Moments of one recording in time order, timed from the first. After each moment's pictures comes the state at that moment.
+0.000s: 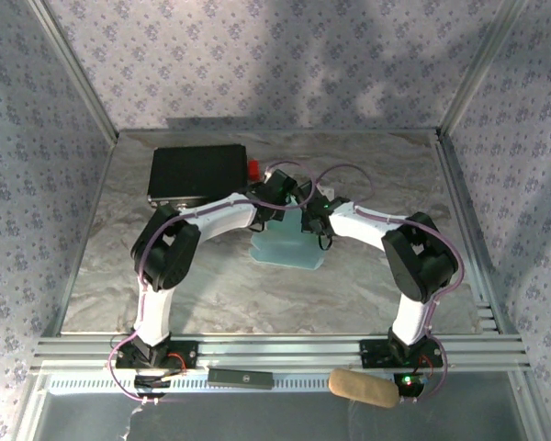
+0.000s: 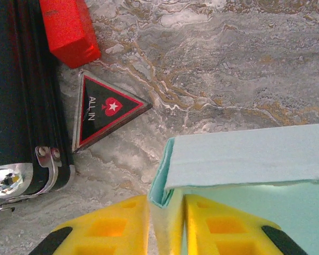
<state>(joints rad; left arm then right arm) -0.76 2.01 1.45 -0.41 -0.43 -0.34 0.62 1.80 1.13 -0.46 0.34 0.64</state>
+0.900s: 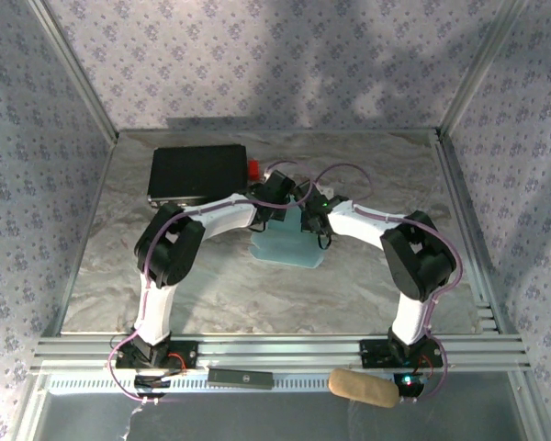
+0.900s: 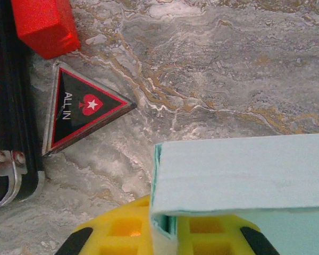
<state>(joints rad) -0.74 2.04 1.43 -0.35 -0.37 -0.38 0.62 1.81 1.15 -0.48 0.34 0.65</state>
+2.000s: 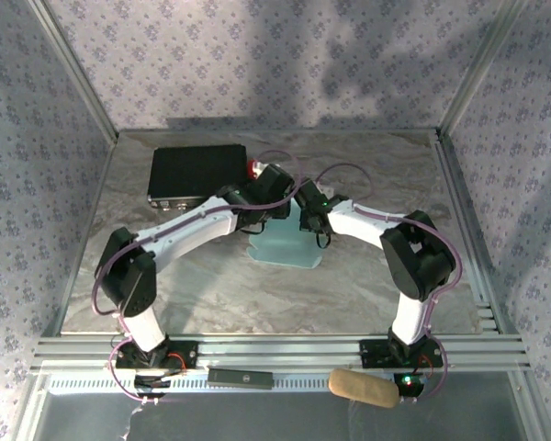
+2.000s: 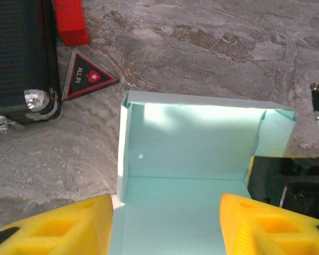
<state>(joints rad) -0.84 1.69 1.40 -0.60 -0.31 -0.65 0.62 1.81 1.16 -0.47 0.33 0.69</state>
